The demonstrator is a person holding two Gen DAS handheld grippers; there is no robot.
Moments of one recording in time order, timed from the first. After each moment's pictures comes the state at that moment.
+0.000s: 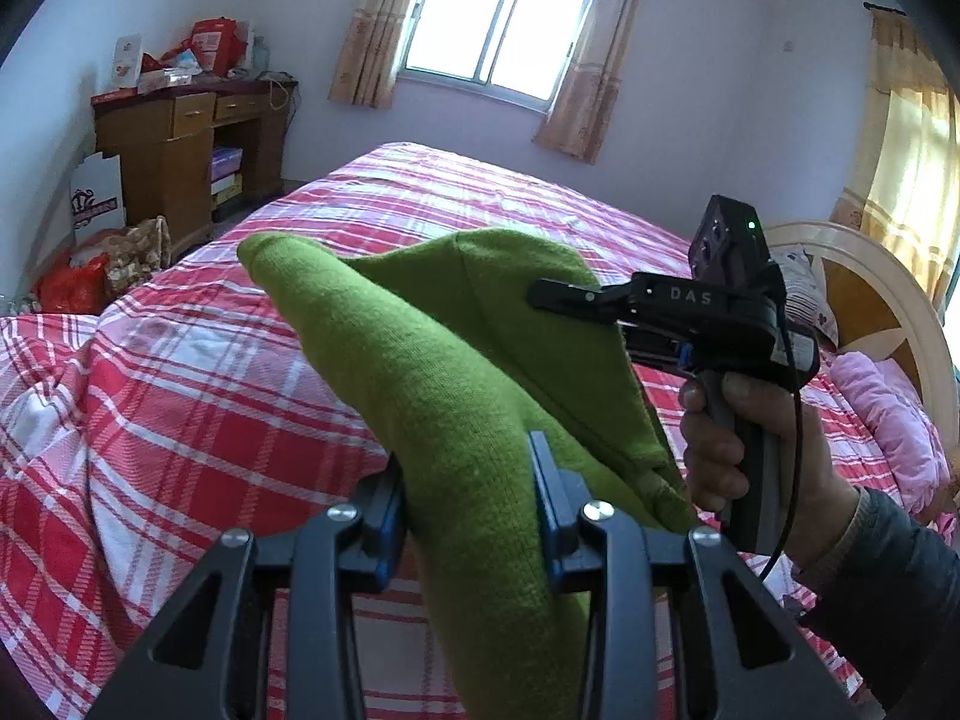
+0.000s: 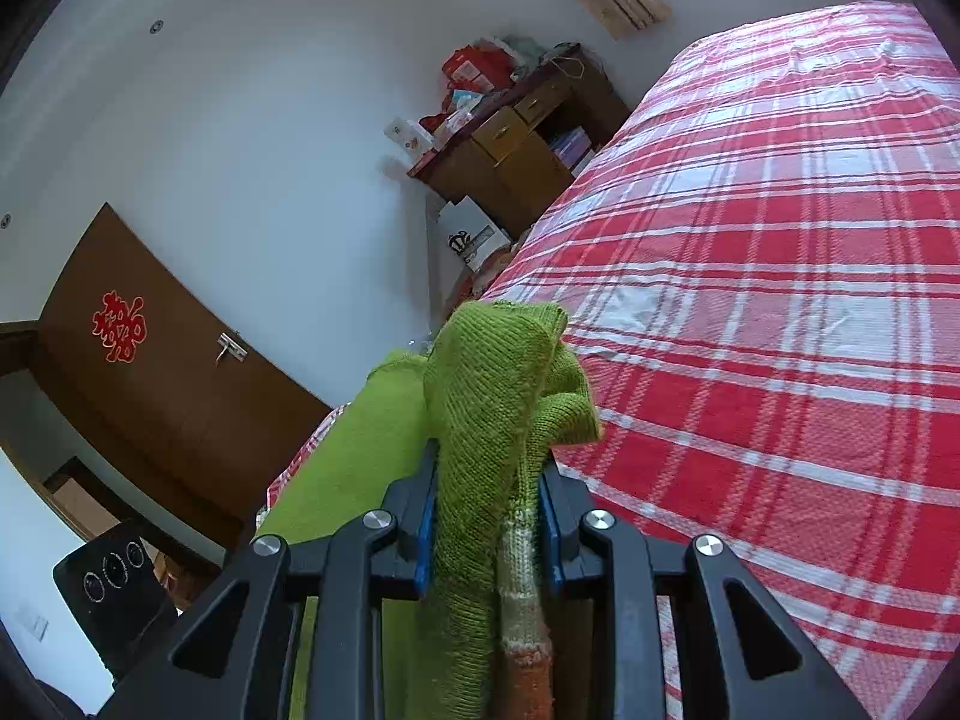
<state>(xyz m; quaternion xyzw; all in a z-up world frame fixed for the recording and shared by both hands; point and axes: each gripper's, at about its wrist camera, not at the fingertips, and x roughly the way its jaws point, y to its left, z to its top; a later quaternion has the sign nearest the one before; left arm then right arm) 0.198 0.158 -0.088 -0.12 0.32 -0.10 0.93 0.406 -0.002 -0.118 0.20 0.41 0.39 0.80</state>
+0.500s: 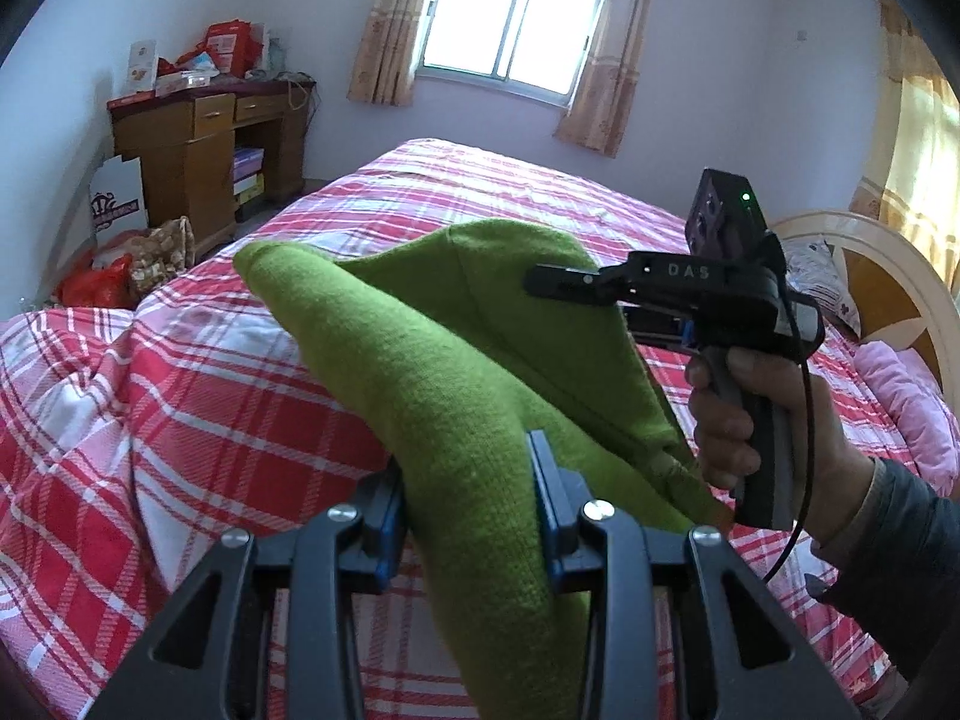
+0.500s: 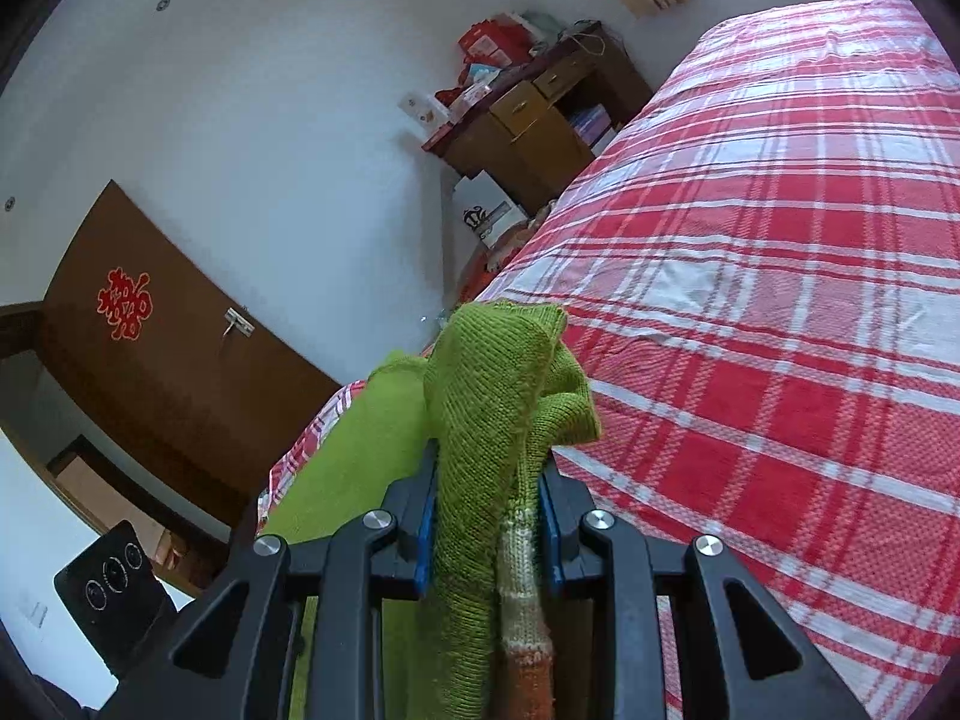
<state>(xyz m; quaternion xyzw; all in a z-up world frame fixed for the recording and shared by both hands) 0.190 0.182 -0.098 -0.11 0.33 -0.08 0.94 0.416 0.041 -0.132 0.18 0.43 0.41 0.79</state>
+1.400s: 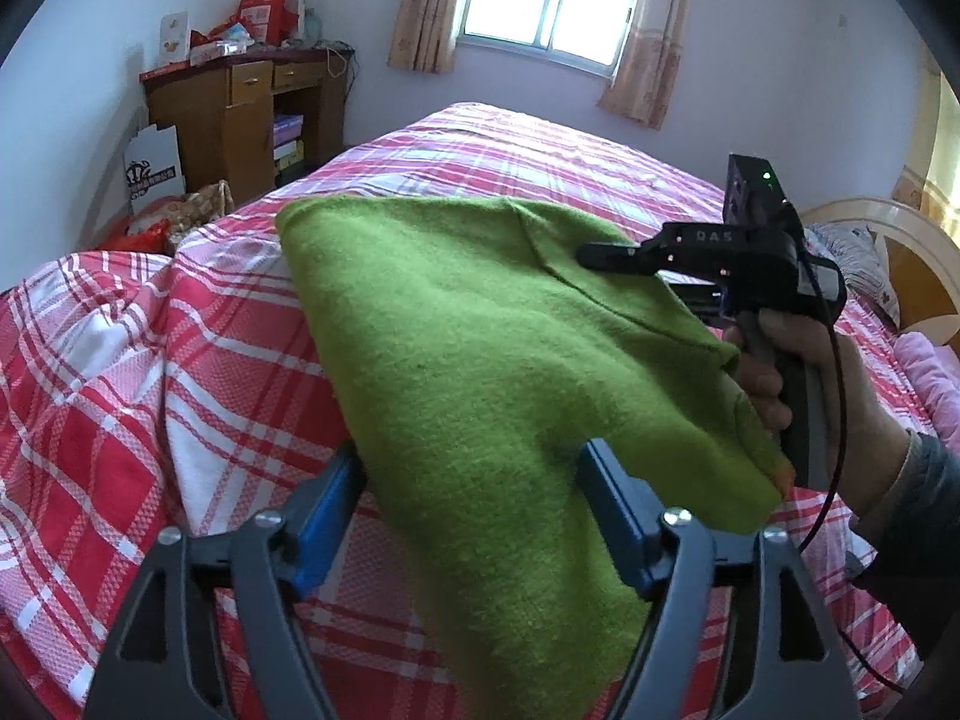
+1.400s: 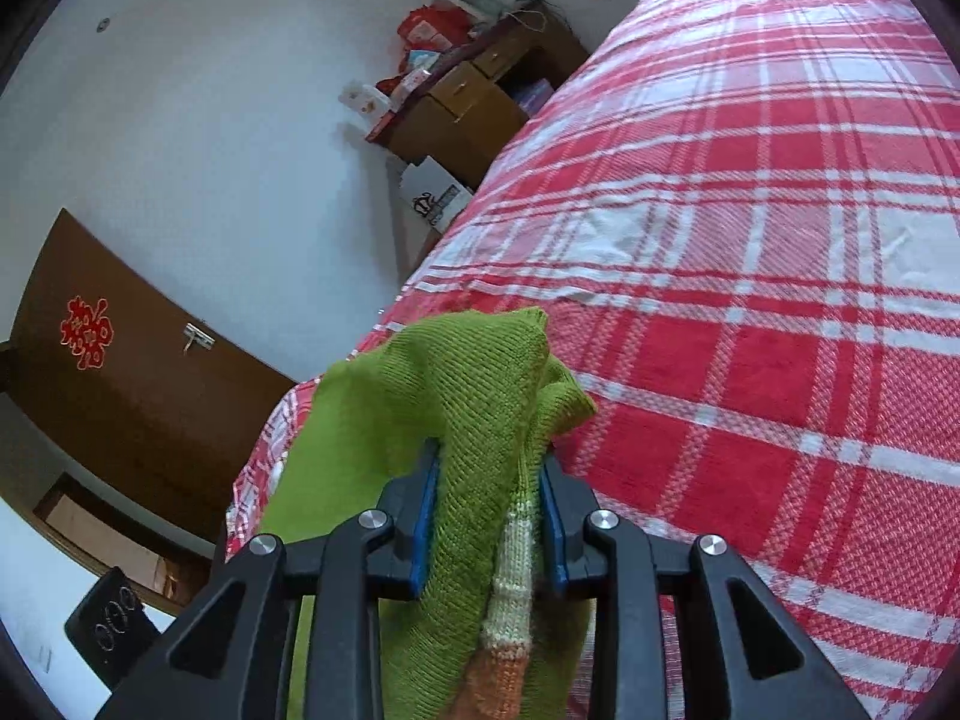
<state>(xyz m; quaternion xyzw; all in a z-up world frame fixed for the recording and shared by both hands) 0.189 0.194 -0.124 -0.10 0.37 -0.04 0.92 0.433 0.032 -0.173 0.20 0.47 0.36 0.78</state>
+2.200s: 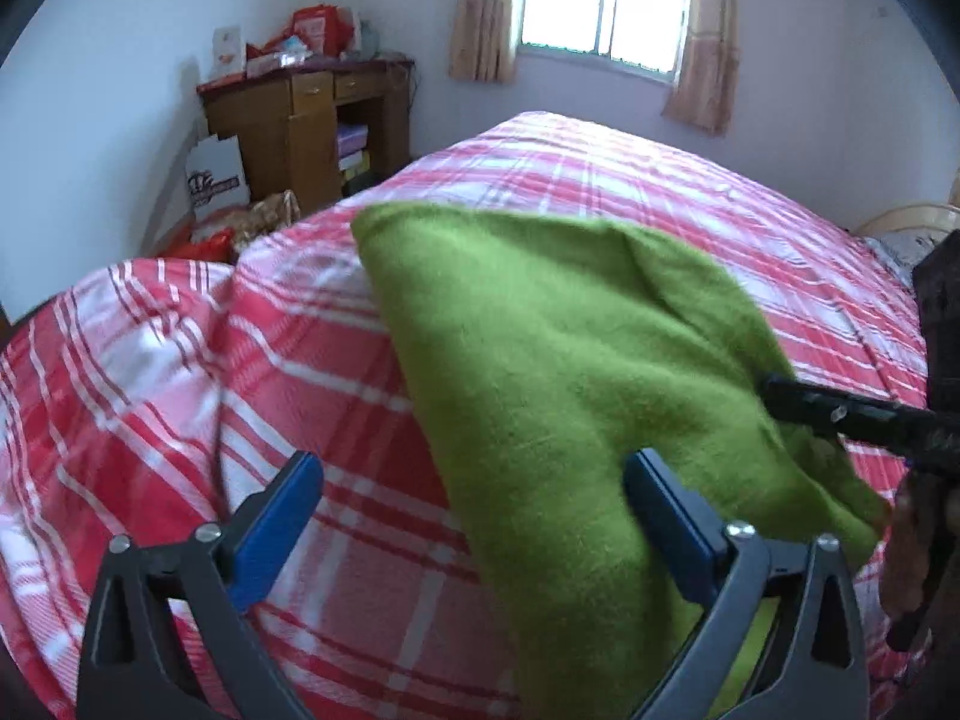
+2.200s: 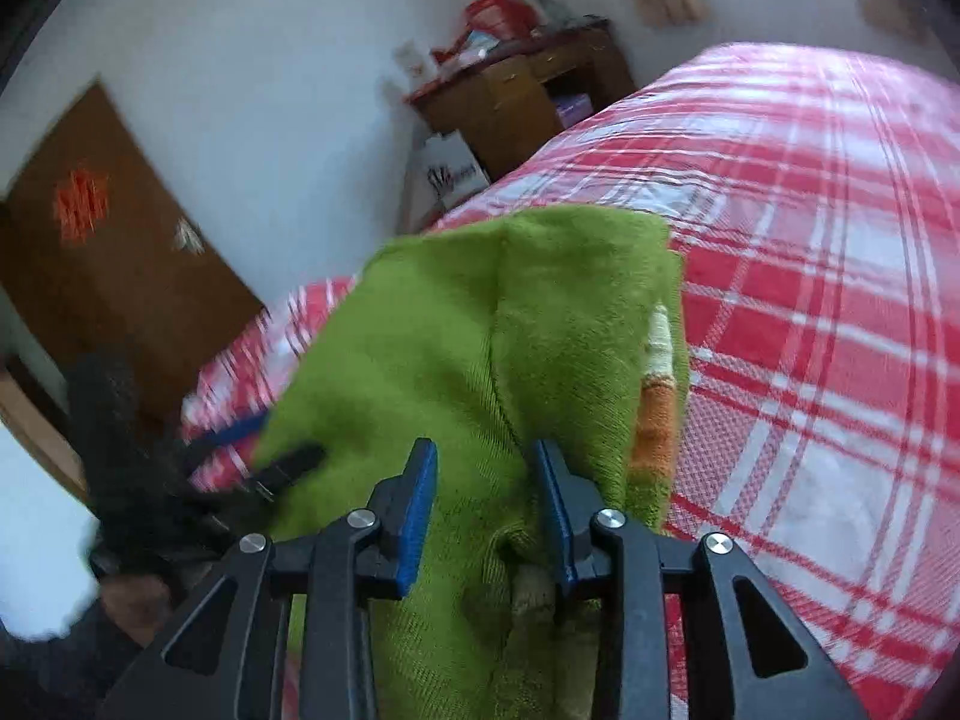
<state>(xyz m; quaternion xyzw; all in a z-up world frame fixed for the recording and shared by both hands) 0.214 0.216 -0.143 -0.08 0.36 0.05 0.93 0.322 0.035 -0.145 0.08 0.43 0.37 0.82</state>
